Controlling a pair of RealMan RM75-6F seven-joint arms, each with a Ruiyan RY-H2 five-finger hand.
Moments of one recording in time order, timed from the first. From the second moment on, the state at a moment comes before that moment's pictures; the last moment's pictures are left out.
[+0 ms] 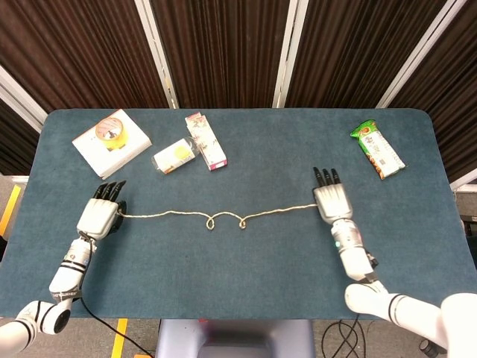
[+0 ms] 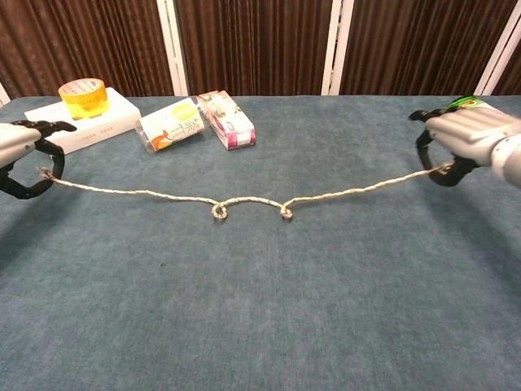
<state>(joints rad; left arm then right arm) -0.55 -1.56 -0.09 -0.99 1.38 1.06 0.07 0.68 -1.59 0.19 -1.22 -0.96 0.99 -0.64</state>
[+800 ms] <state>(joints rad) -0.50 -1.53 -0.06 -1.00 1.40 1.08 0.03 0.53 -1.41 0.13 -1.22 -1.01 1.01 -0.45</state>
